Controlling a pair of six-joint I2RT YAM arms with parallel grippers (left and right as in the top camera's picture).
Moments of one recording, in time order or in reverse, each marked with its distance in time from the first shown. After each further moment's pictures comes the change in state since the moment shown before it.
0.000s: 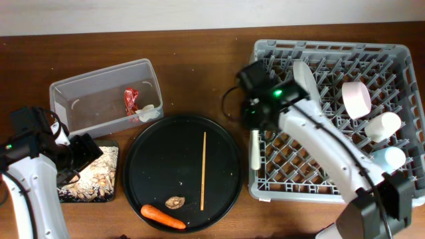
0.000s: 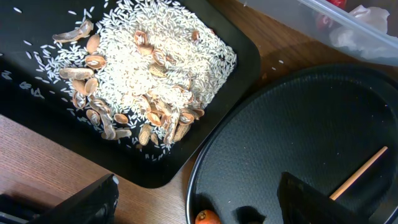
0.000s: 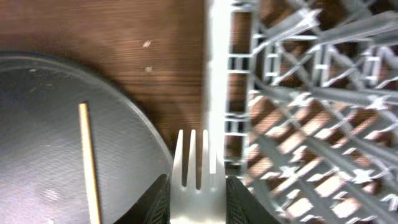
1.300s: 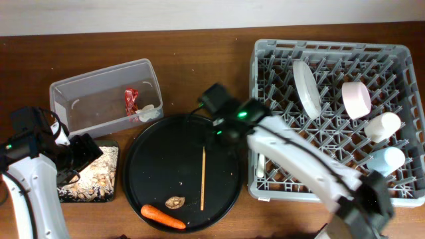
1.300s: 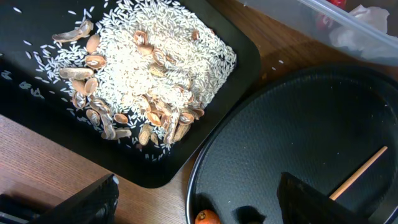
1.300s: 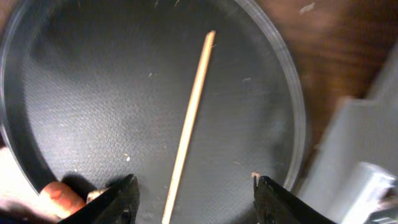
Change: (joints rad) left arm 0.000 0.000 0.000 0.000 0.000 0.000; right arm 0.286 0.066 -0.003 0.101 -0.148 0.091
